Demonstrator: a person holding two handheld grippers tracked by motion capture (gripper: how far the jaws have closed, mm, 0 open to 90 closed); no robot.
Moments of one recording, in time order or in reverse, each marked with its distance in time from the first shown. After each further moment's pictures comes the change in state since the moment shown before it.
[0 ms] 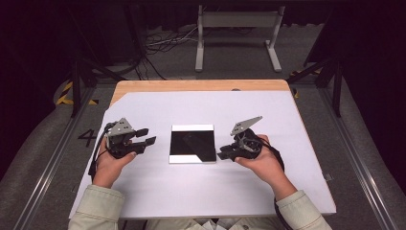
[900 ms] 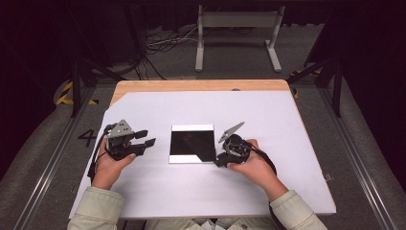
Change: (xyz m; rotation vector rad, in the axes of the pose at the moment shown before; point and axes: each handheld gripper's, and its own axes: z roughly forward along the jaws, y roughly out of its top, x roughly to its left) left arm -0.002 -0.002 0.001 0.010 0.001 0.006; right arm 0.001 -0.004 0.038 0.196 -0.044 0.014
